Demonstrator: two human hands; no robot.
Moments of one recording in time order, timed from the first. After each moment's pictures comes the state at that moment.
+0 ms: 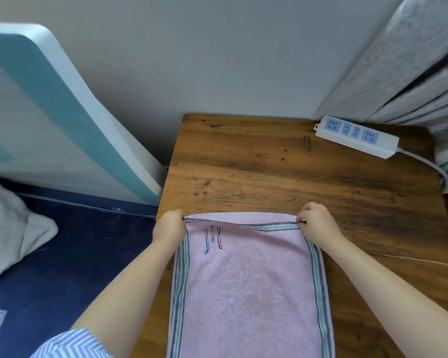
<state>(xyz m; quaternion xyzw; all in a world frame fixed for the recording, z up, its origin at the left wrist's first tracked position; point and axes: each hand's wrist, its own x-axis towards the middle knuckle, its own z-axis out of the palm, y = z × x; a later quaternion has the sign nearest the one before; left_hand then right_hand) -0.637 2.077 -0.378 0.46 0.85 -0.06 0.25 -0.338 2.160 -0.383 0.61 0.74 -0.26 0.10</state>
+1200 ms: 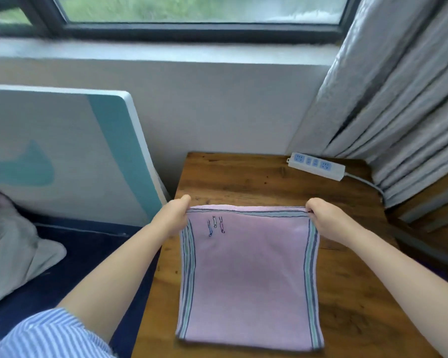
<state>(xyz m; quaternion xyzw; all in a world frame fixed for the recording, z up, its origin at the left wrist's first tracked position) -0.632 2.055 -0.250 0.62 0.75 0.02 0.22 -0.300 2.116 -0.247 0.57 0.79 -0.22 0.01</state>
